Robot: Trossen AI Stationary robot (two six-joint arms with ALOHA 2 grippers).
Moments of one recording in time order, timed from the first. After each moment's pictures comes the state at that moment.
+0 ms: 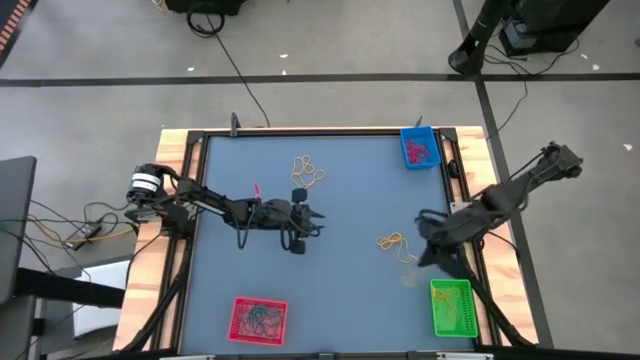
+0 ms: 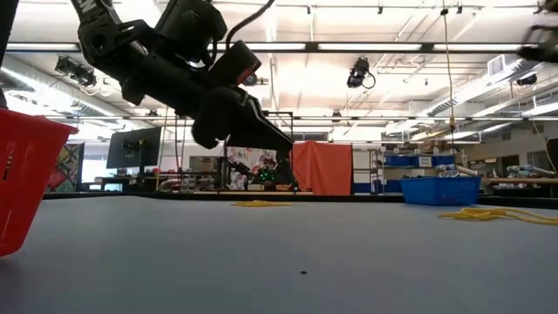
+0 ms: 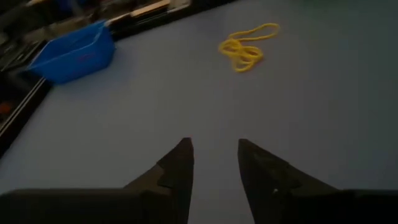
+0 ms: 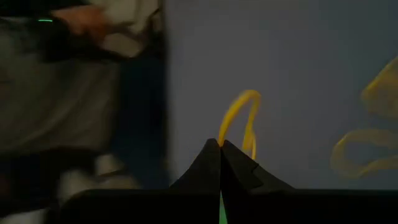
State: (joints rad) left arm -0.06 1.69 0.68 0.61 -0.16 0.25; right arm 0.51 0.80 0.74 -0.70 -0.15 0.89
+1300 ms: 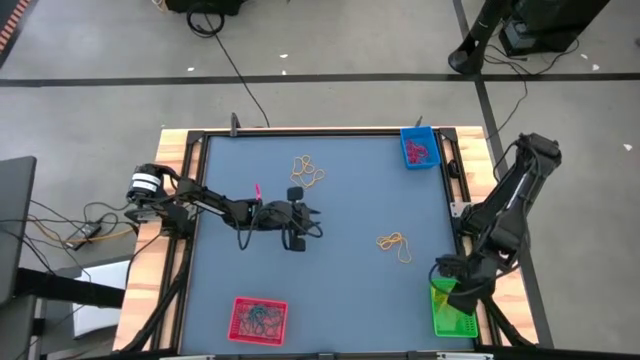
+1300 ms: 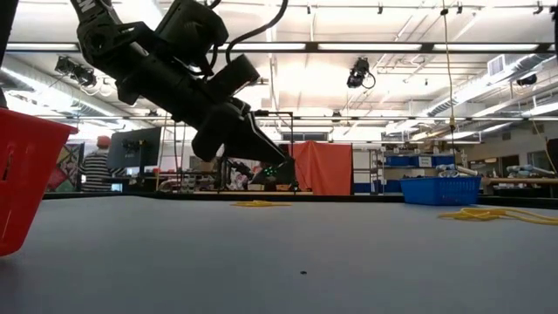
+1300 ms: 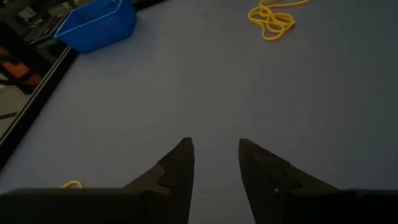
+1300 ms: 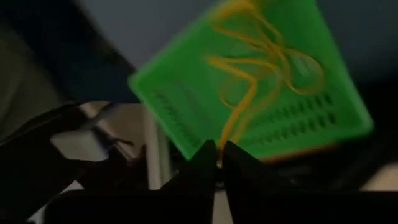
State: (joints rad) left arm -0.06 1.69 0.68 0.53 -0.28 0.23; right arm 1.01 1.04 0.74 -0.80 -0.28 1.76
